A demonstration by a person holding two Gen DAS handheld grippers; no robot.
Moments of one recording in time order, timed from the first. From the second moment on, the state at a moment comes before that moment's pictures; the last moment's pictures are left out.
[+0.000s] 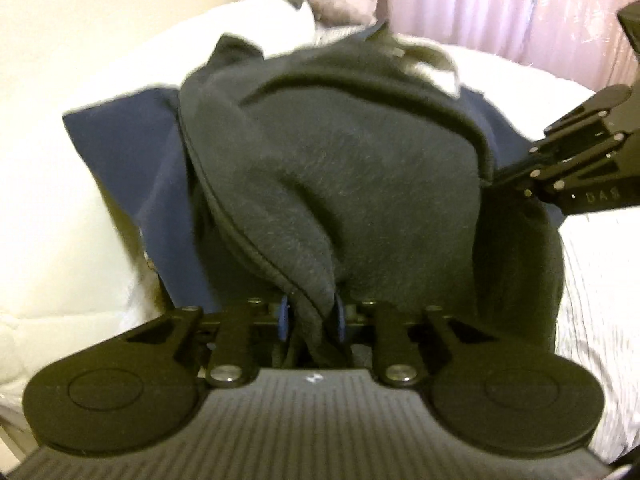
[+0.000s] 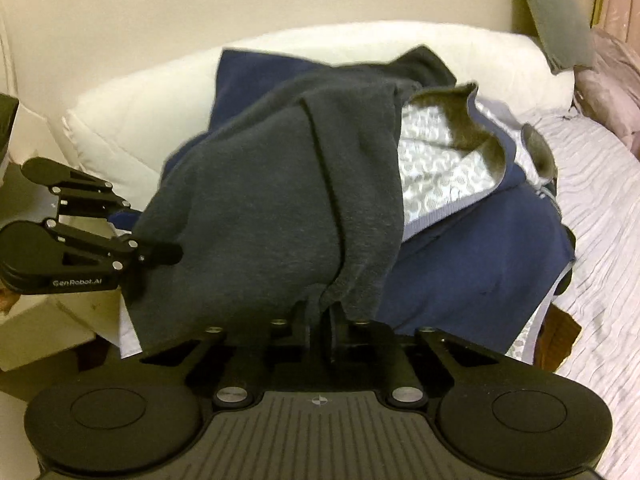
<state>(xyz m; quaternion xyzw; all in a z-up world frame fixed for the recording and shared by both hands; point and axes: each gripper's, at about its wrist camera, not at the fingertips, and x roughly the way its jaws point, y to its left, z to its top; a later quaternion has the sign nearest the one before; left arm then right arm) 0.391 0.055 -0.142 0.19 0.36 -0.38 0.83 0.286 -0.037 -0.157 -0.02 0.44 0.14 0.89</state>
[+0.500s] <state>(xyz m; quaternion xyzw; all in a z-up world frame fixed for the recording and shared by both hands) 0.295 0.013 -0.027 0.18 0.21 -0.46 0.85 0.186 -0.096 -0.028 0.08 0.29 0.11 0.95</state>
